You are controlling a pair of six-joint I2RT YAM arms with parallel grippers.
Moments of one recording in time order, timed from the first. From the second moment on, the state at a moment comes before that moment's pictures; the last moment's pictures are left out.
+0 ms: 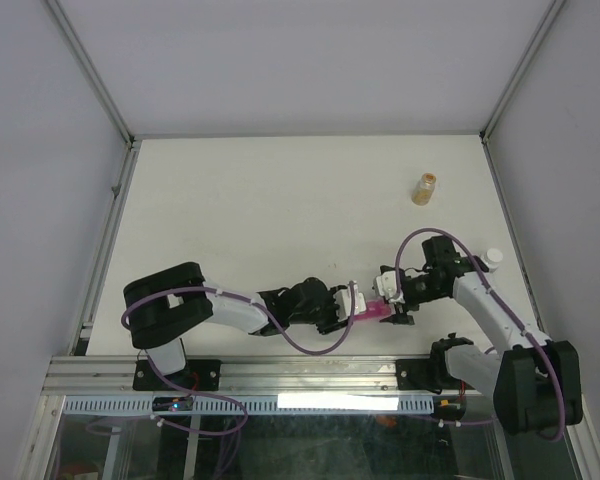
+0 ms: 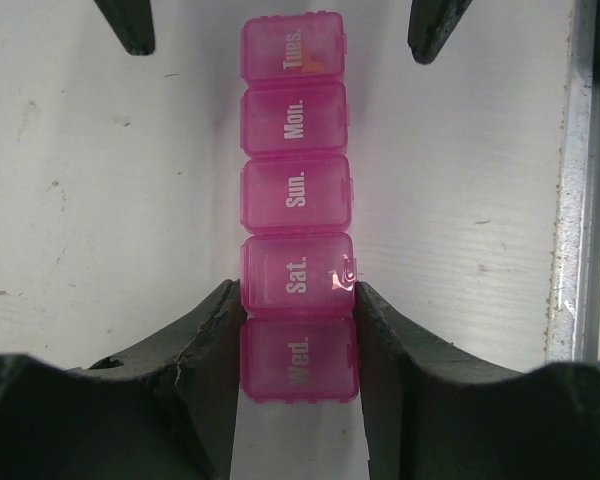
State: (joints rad) left arm -1.21 1.73 0.67 0.54 0.11 0.20; right arm 0.17 1.03 0.56 -0.94 -0.94 -1.62
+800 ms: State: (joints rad) left arm -1.17 1.75 0.65 0.61 0.15 0.21; right arm 0.32 1.16 0.54 -0.68 -0.78 -1.41
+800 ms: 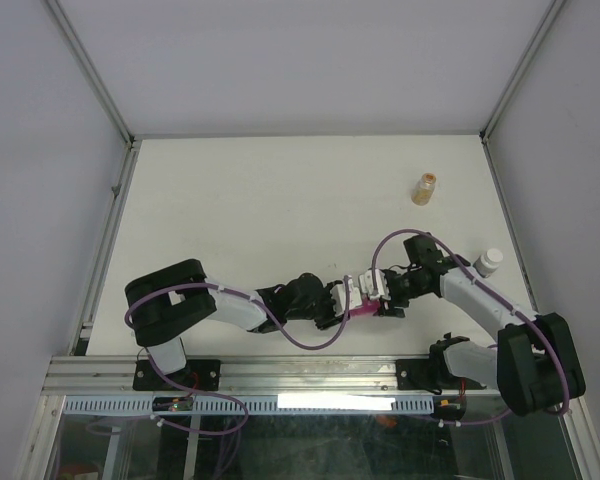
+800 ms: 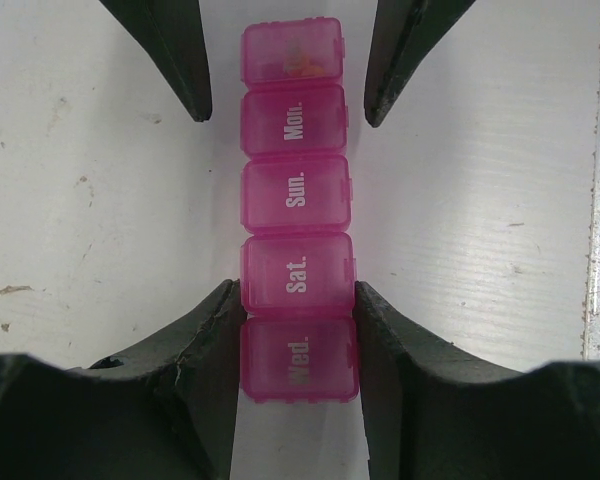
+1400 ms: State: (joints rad) left arm -1.17 1.75 0.63 0.67 0.19 0.21; right arm 0.33 1.17 0.52 -0.68 -0.77 -1.43
